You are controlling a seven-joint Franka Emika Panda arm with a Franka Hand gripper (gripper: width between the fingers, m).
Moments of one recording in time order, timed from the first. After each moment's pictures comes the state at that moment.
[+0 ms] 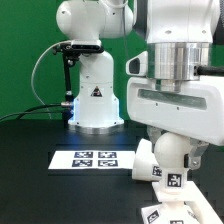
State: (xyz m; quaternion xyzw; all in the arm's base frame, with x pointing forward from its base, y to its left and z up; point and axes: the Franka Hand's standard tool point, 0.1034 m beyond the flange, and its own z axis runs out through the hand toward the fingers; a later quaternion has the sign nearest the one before) arm 0.623 0.092 0.110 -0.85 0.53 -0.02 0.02
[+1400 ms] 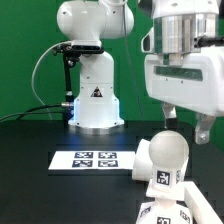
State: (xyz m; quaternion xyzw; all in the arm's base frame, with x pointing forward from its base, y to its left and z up) arm 0.610 0.108 0.141 -0.79 0.61 0.01 0.03
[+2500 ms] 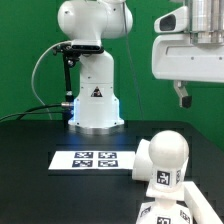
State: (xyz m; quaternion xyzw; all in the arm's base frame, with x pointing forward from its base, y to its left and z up) arm 0.571 0.160 0.175 -0.94 0.35 0.00 0.03
